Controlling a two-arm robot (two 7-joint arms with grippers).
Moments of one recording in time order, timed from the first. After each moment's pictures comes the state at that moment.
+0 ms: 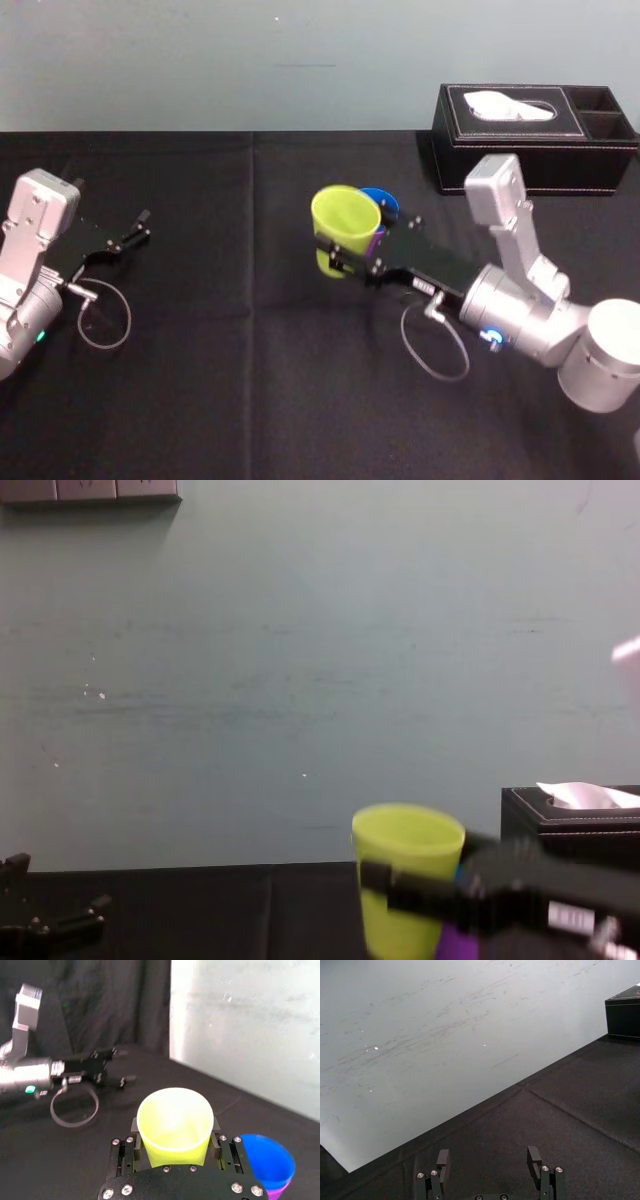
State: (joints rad) left arm -0.20 0.60 0.45 -1.41 -0.25 -0.12 0.03; right arm 0.21 0.42 -0.42 -1.52 0.41 -0.05 0.54
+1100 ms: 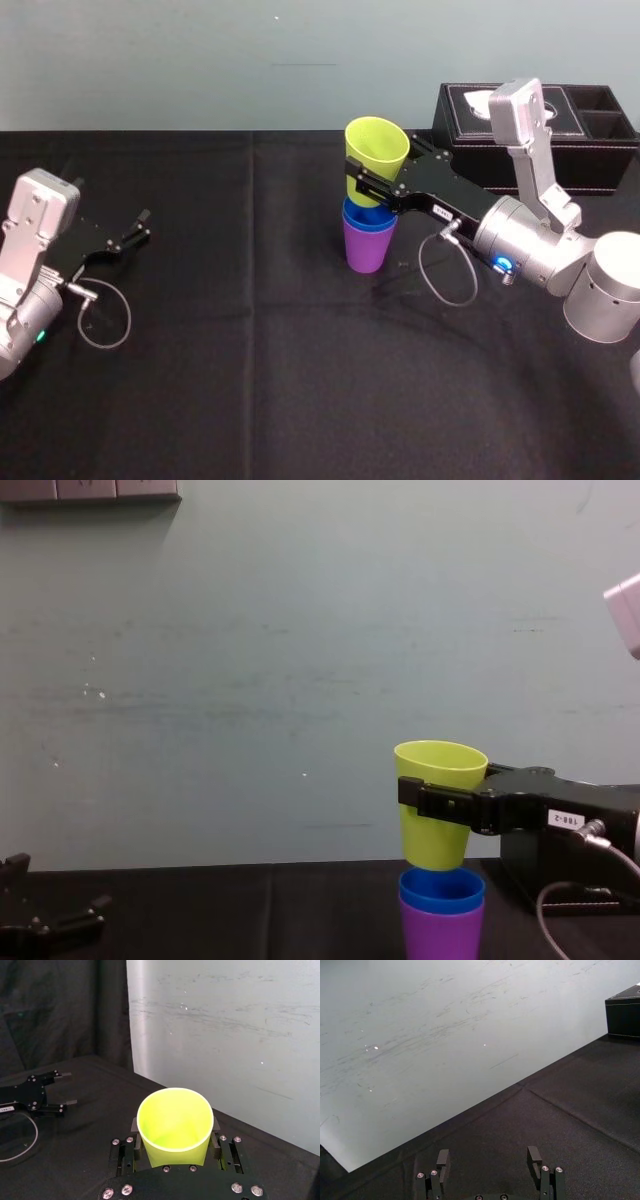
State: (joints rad) left arm -0.20 0.60 0.45 -1.41 -0.25 -0.12 0.03; right arm 0.38 0.38 -0.40 -1.36 0.44 -0.02 0.49
